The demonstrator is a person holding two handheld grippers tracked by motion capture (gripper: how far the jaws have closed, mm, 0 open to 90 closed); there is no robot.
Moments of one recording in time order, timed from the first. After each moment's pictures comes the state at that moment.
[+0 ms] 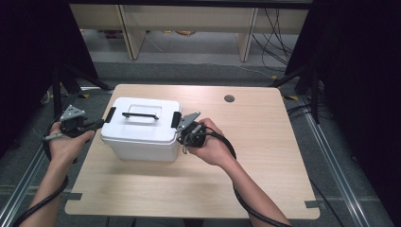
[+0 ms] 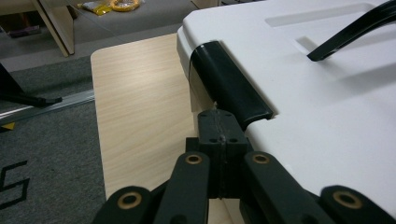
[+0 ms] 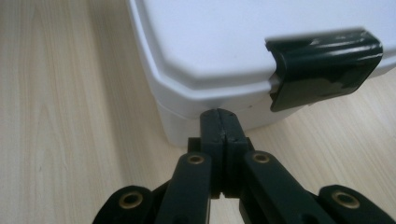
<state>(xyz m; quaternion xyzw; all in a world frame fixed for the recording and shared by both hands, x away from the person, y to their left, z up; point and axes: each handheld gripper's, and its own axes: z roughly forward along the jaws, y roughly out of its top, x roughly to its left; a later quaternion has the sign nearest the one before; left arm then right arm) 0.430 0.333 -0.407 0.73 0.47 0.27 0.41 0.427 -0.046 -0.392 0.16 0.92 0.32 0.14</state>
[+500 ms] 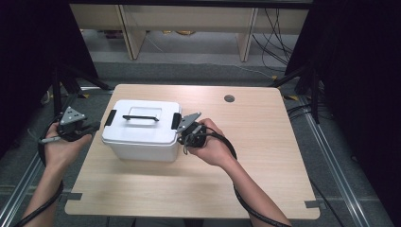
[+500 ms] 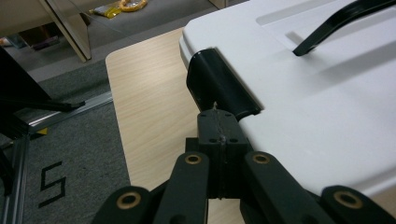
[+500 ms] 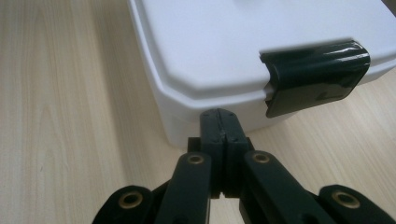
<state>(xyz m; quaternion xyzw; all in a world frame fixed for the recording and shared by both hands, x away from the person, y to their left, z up) 0.408 0.330 -0.396 0.76 0.46 0.28 0.37 0.426 -0.048 -0.391 0.16 0.92 0.32 0.14</state>
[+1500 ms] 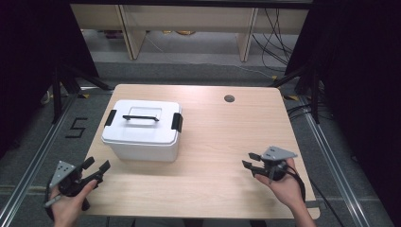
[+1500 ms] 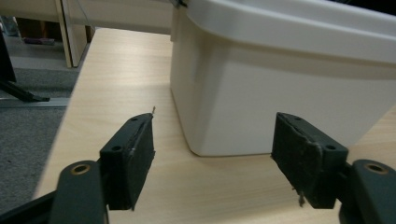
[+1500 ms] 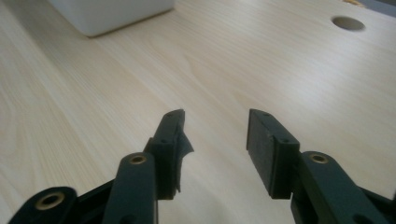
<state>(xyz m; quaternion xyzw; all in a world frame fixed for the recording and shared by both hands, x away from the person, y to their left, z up) 0.307 0.319 -0.516 0.59 0.51 0.29 0.55 0.358 -0.275 -0.478 0.35 0.81 0.43 0.19</state>
